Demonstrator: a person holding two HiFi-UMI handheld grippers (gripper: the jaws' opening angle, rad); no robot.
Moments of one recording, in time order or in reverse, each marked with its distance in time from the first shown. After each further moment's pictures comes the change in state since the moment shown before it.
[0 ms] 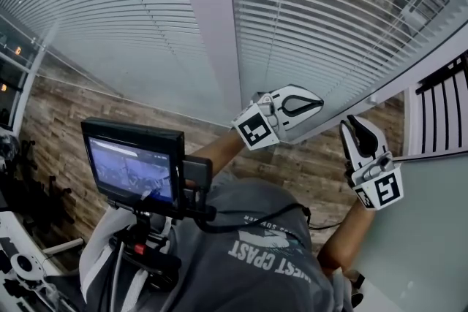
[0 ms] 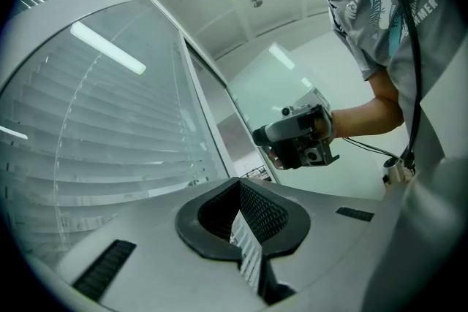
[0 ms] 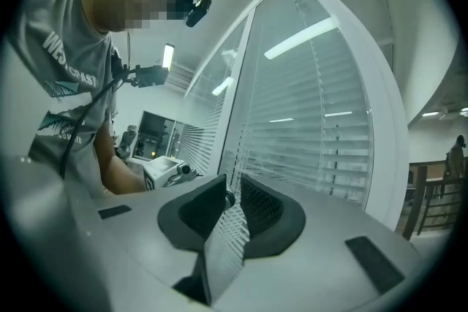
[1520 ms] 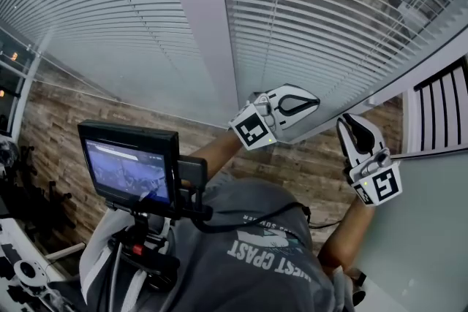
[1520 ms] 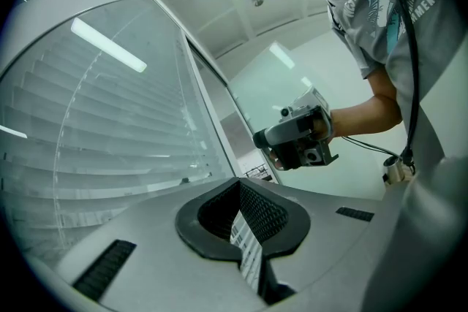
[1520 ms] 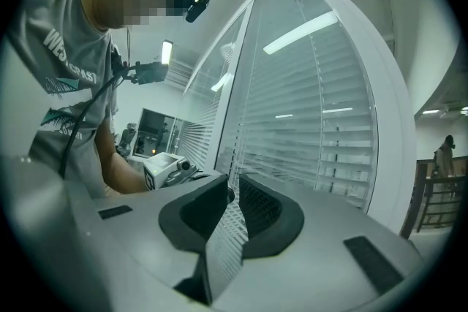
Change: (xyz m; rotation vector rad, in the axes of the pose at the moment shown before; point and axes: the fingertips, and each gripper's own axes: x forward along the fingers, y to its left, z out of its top) left arm 0.001 0.000 -0.001 0.011 0.006 -0.006; right arm 0.000 -0.002 -0.006 -0.004 0.020 0.002
